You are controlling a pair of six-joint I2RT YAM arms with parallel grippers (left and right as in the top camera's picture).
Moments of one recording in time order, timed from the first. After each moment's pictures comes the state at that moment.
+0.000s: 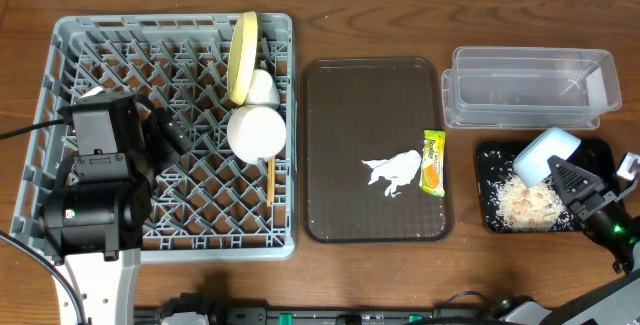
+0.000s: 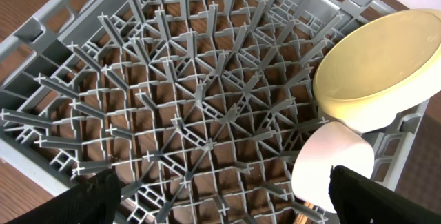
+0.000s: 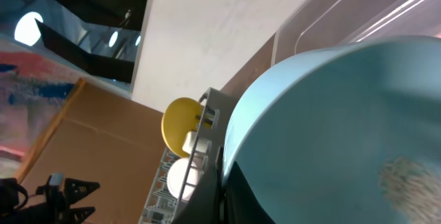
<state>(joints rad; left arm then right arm) 0.07 1.03 1.23 -1.09 -0.24 -0.51 -0.97 1.41 0.71 -0.80 -1.51 -0.39</state>
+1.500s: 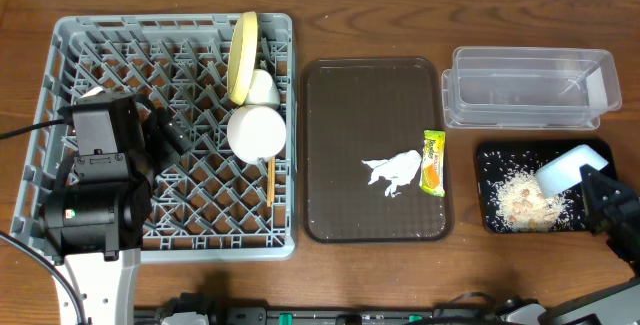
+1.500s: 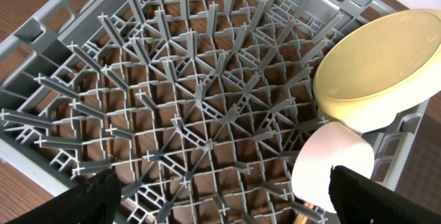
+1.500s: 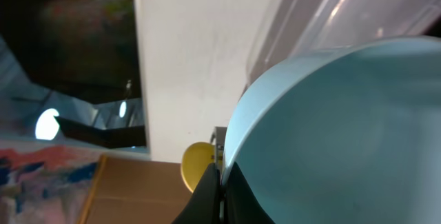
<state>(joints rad) 0.07 1.03 1.23 -1.09 -0.24 -0.51 -1.14 1.41 0.71 -0.69 -1.47 0.01</state>
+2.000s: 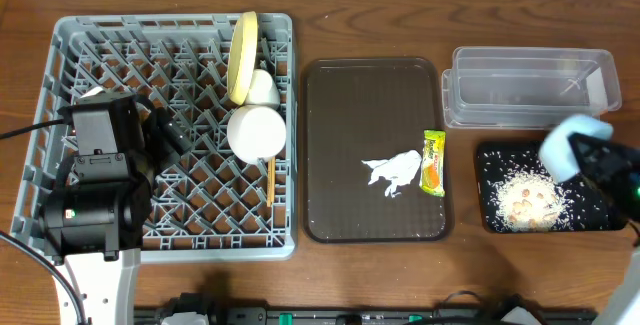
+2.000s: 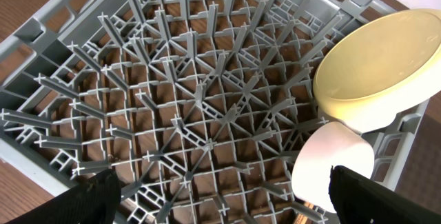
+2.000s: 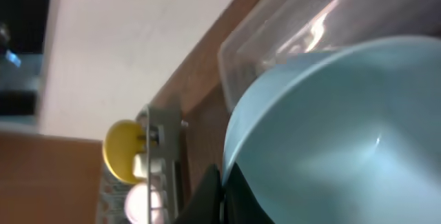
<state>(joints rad) 0.07 1.03 1.23 -1.09 -0.24 -0.51 -0.79 1.09 0.98 -0.82 -0.99 0.20</state>
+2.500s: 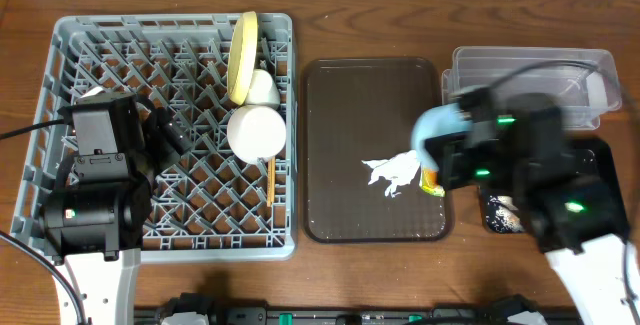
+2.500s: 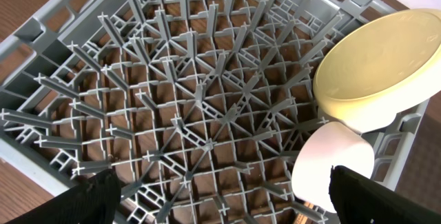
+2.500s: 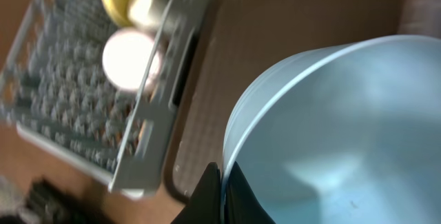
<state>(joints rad) 0.07 1.03 1.23 -1.09 -0.24 -0.51 0.31 1.07 1.10 -0.86 -0.35 0.28</state>
